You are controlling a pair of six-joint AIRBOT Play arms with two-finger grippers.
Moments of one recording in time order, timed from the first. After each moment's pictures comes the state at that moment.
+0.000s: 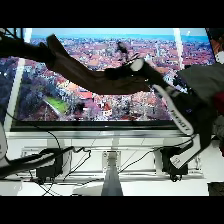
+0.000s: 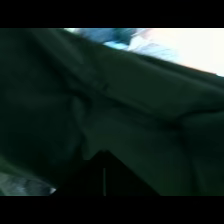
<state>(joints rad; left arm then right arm) 0.10 -1.34 1.57 1.04 -1.32 -1.16 0.52 -1.81 1.51 -0.81 0.71 1.36</state>
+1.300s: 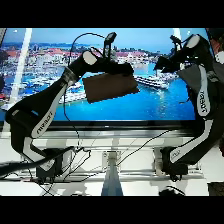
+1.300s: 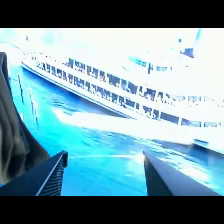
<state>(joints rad) -0.54 -1.76 1.58 0.70 -0.77 -1.16 -0.14 -1.86 1.75 -1.14 1.39 1.42</state>
